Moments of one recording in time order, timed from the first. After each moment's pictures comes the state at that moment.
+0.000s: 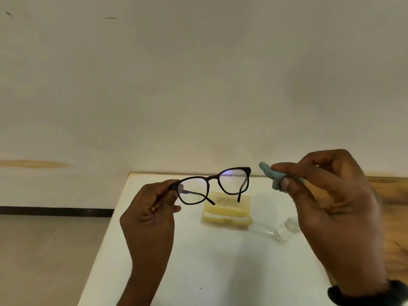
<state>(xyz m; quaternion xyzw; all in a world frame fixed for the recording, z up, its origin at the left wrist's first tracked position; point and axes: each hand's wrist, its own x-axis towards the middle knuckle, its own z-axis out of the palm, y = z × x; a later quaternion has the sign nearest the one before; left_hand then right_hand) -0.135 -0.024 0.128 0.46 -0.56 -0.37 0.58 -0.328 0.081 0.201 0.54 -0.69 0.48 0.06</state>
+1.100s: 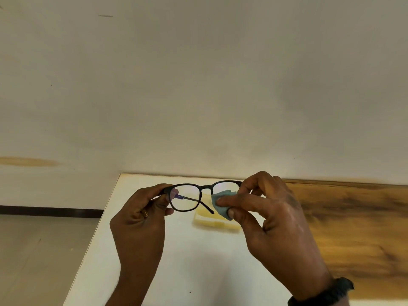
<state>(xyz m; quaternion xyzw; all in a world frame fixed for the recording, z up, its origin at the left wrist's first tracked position) -0.136 -0.021 0.128 0.48 -0.51 -0.42 0.58 -0.305 0.065 0.175 0.63 -0.68 0.37 0.00</state>
